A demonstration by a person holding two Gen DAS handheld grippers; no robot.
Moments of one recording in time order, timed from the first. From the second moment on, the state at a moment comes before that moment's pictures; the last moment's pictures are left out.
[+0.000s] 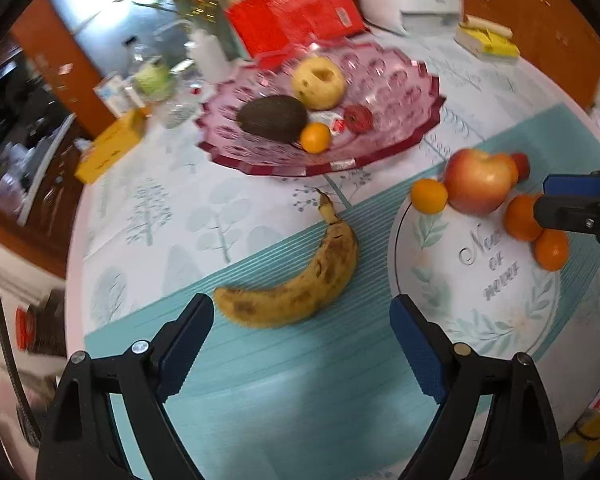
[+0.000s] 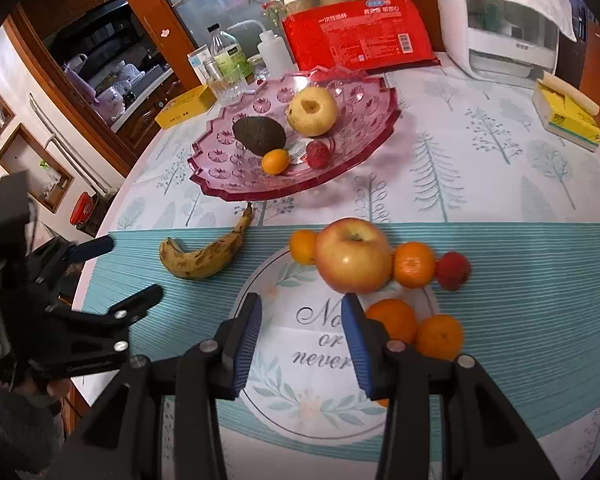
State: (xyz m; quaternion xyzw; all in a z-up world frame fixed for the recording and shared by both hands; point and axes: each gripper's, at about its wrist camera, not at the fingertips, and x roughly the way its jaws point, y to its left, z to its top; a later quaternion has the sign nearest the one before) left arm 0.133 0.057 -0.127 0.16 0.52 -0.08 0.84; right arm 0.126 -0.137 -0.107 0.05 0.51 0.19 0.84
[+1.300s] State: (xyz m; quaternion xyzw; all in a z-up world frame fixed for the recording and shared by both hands) left arm 0.182 0.059 -0.191 0.11 0.55 -0.08 0.82; right arm 0.181 -0.232 -0.144 0.13 0.55 0.07 0.82
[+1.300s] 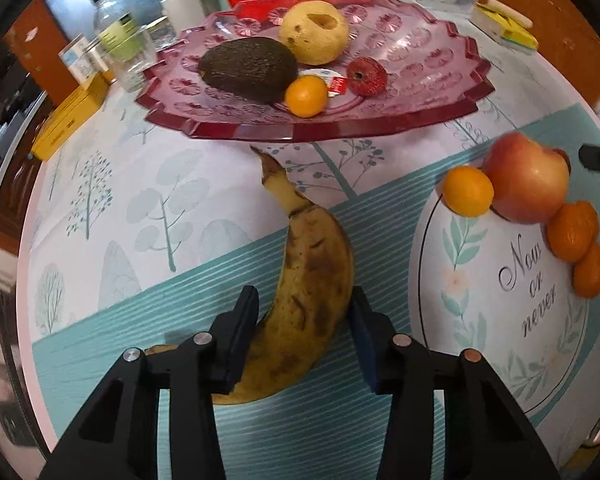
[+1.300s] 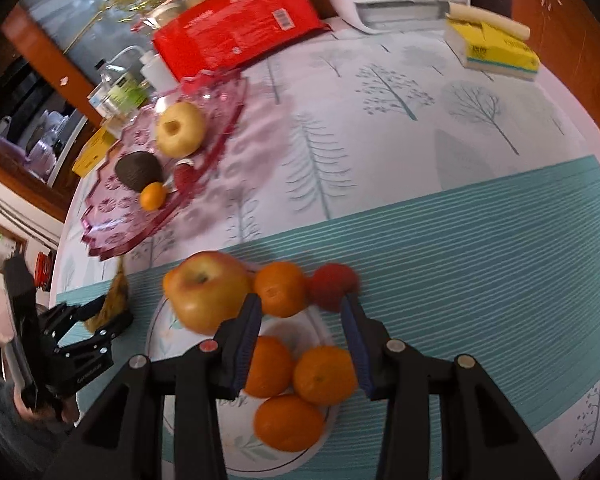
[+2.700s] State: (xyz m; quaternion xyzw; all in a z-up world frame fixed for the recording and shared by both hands) left arm 0.180 0.070 -0.198 -0.02 0.57 0.01 0.82; right arm 0.209 -0.217 -0.182 -0.15 0.54 0.29 0.78
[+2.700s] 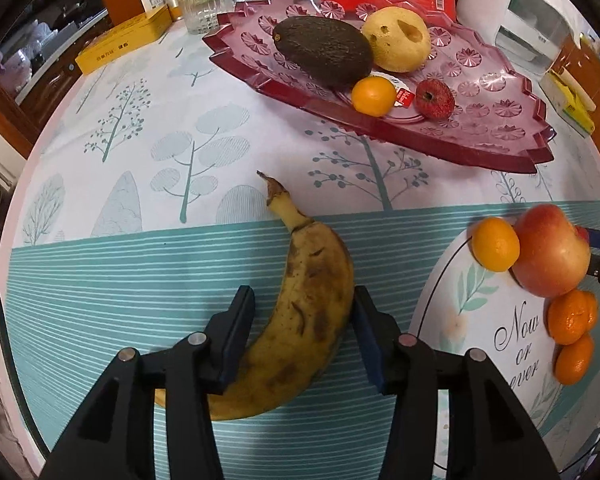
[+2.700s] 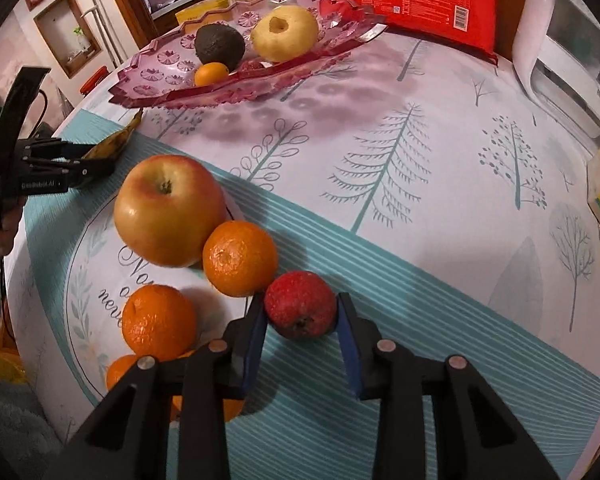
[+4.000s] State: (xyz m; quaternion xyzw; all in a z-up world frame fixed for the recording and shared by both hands) left arm 0.142 0.061 0.070 -0.04 0.42 -0.04 0.91; right arm 0.182 -0.165 0.052 -0.04 0.38 0.28 0.88
